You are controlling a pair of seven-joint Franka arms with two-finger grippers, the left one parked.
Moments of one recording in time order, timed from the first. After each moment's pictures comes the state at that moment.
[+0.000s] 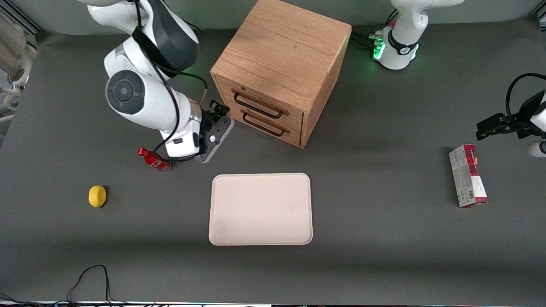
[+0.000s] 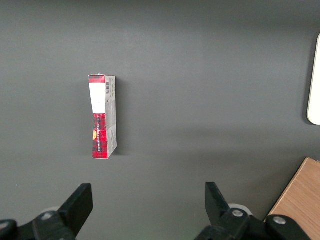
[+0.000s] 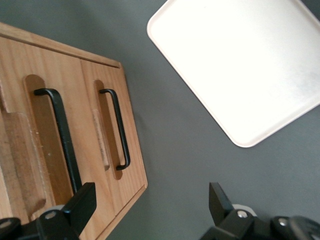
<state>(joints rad) 0.42 0.34 0.11 -1.45 0.24 1.68 -0.40</state>
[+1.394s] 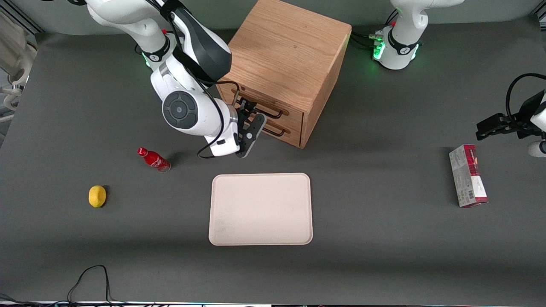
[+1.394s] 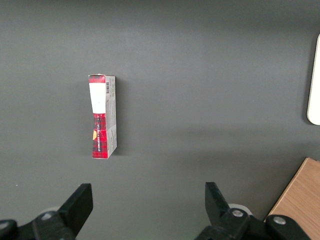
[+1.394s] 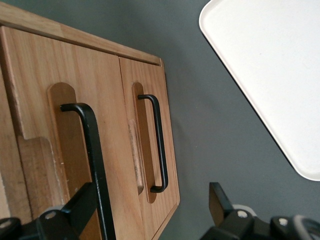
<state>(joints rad) 0.42 0.44 0.21 -1.46 0.29 1.71 -0.40</state>
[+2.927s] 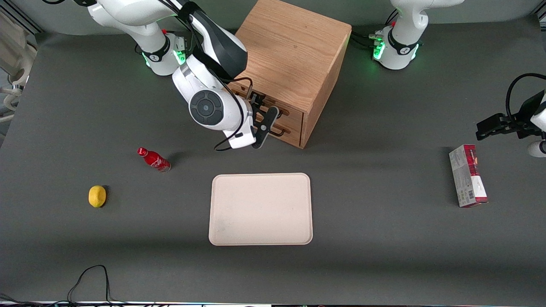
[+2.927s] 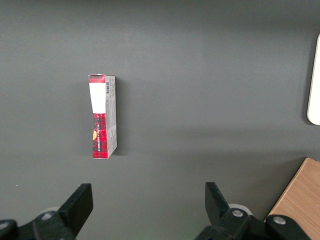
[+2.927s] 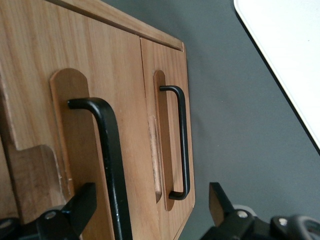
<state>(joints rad) 0.46 0.45 0.24 -1.52 0.29 1.73 -0.40</state>
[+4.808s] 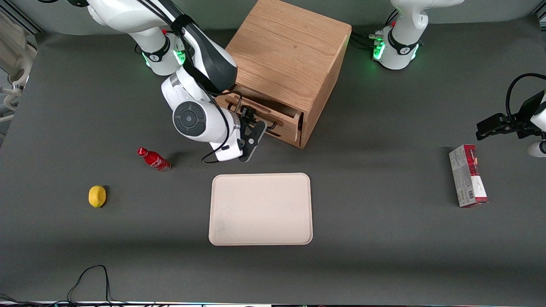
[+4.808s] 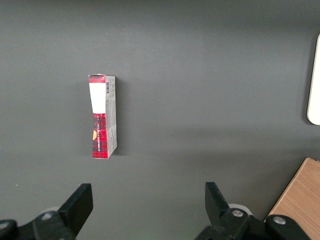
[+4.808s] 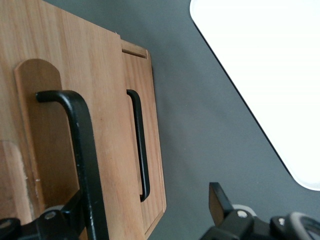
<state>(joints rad) 0.42 0.45 0.20 -1.55 0.27 1.81 -0.45</state>
